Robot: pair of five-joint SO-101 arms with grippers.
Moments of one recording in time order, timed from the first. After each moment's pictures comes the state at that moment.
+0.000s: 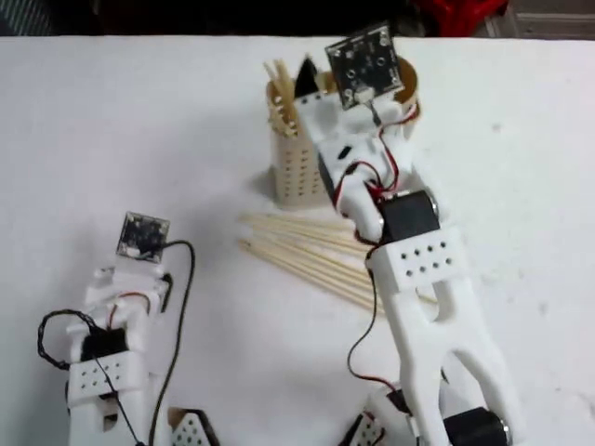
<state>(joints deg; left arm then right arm) -21.4 -65.5 94.3 30.7 -27.6 -19.7 -26.7 18.1 30.2 10.9</state>
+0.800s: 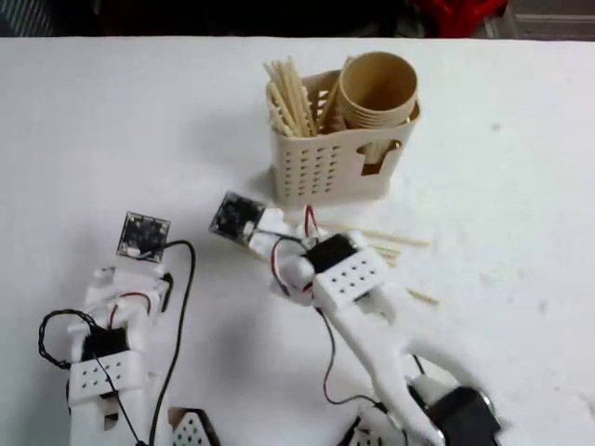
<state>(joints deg) -21.4 -65.5 94.3 30.7 -27.6 -35.0 -18.8 44.5 52.7 36.1</state>
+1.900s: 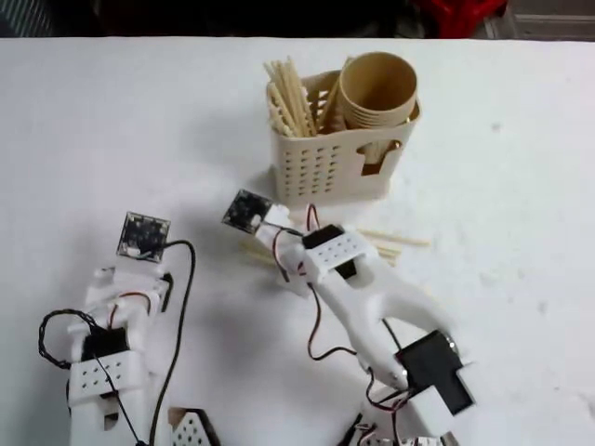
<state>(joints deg) -21.4 -65.5 94.3 30.7 -27.6 -31.0 -0.5 42.6 42.0 36.2</state>
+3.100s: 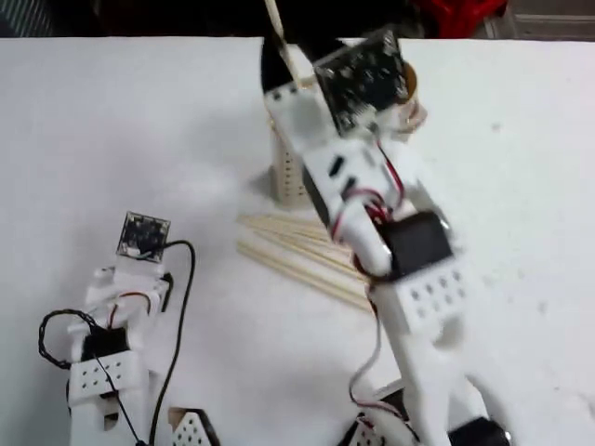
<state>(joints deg) -21.4 -65.5 94.3 30.7 -27.6 -27.5 -30.3 5.2 30.3 13.1</state>
